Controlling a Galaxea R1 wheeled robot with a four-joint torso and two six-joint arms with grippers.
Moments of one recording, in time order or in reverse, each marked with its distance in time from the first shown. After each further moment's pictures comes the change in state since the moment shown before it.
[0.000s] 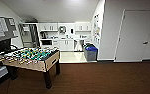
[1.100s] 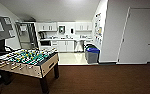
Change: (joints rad) left arm -0.003 0.003 0.000 0.000 0.000 0.000; right arm 0.003 0.000 -0.007 0.000 0.000 0.000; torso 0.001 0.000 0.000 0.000
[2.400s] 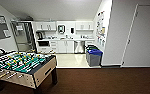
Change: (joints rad) left arm 0.000 0.003 0.000 0.000 0.000 0.000; right arm 0.006 0.003 -0.001 0.000 0.000 0.000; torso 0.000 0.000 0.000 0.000
